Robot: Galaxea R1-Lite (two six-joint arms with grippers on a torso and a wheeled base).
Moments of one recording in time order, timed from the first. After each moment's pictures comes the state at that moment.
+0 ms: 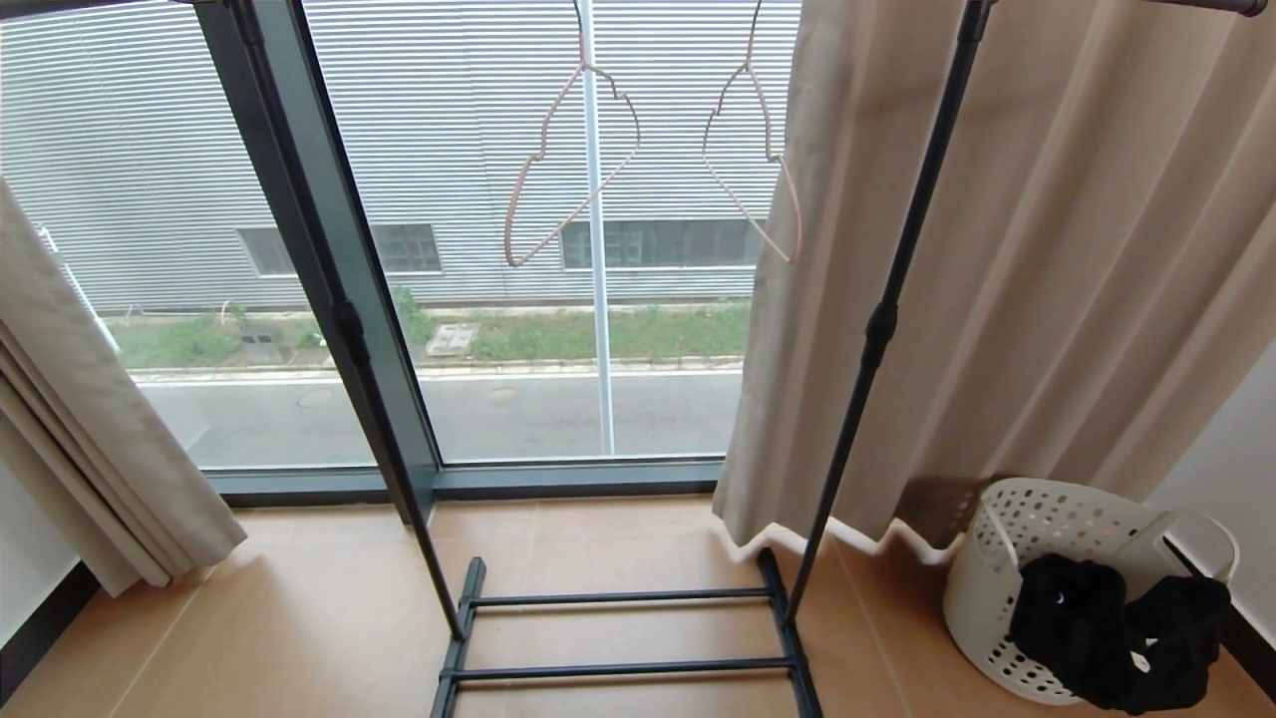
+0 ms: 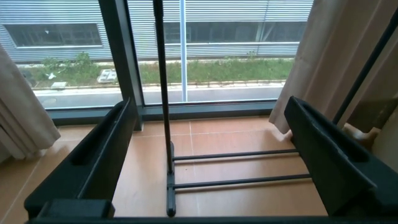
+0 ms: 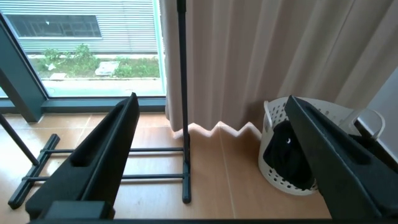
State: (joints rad) left arm 0.00 0.00 0.00 -0.04 -0.05 0.00; right arm 0.01 0.00 0.00 0.00 -0.04 0.03
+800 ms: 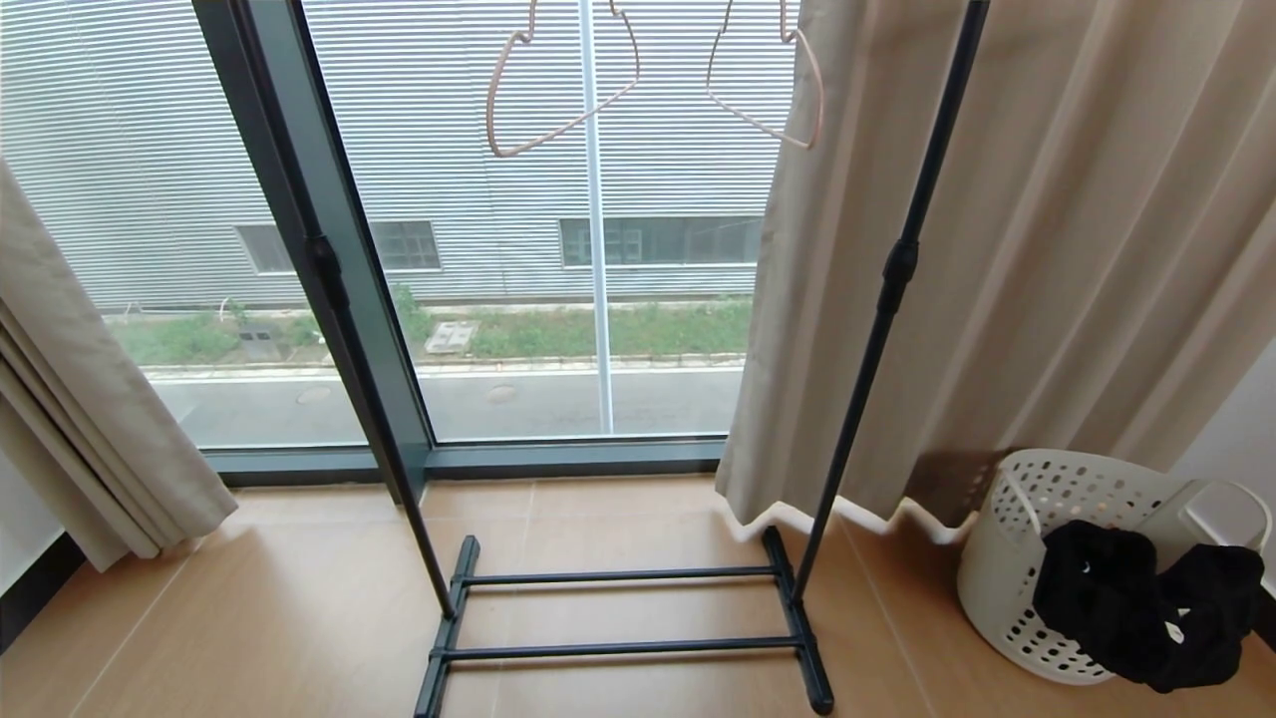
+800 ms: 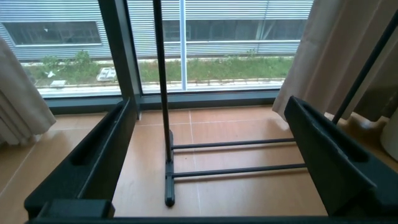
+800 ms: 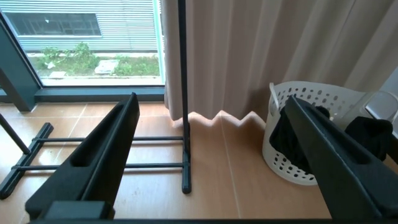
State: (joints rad) left arm 0.00 0.00 0.00 -0.04 -0.05 0.00; right arm 0.01 0.00 0.00 0.00 -0.04 0.04
